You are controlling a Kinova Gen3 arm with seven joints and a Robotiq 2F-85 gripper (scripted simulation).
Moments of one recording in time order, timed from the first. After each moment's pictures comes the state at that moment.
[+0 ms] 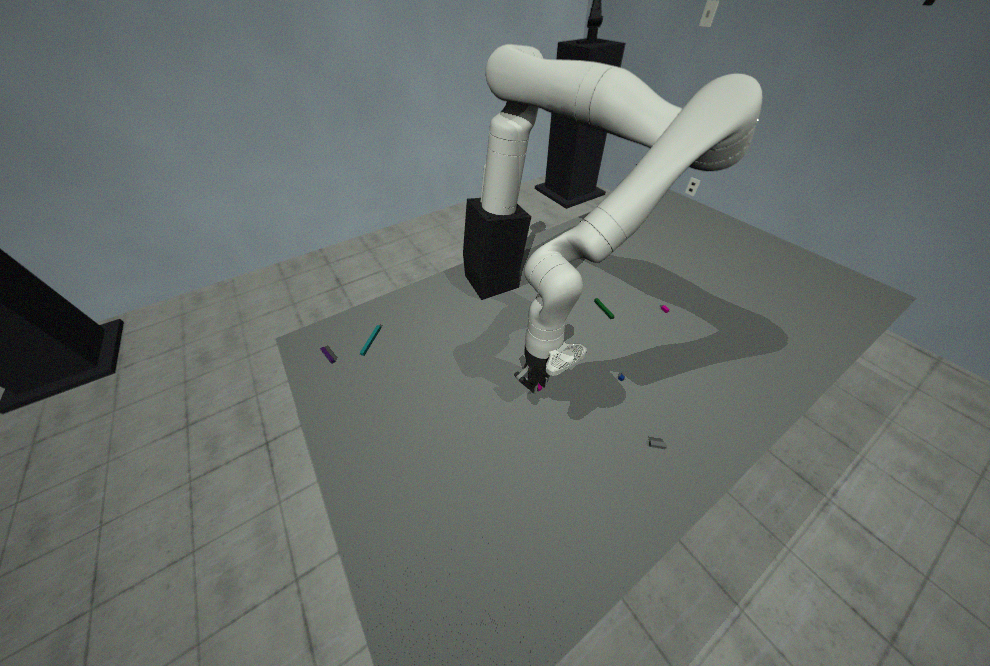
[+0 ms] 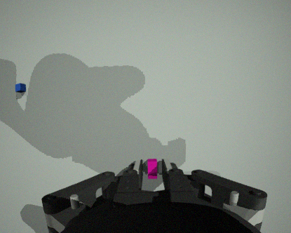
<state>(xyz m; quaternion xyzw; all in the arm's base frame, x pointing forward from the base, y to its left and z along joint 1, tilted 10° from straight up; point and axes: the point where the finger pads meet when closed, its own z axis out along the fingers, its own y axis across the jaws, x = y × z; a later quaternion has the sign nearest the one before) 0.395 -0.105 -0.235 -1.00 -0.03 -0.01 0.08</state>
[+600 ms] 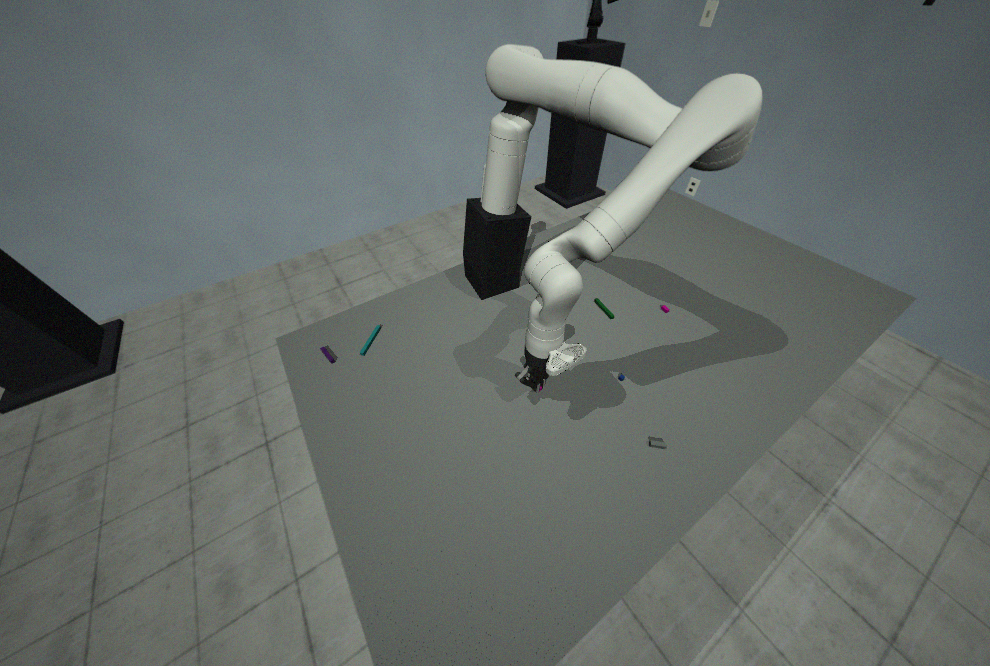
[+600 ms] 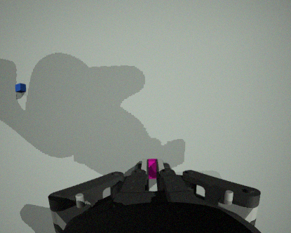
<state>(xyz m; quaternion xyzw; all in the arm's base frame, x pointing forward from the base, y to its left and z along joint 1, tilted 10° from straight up) 0.395 -0.105 -0.235 -1.00 -0.03 -0.01 0.08</state>
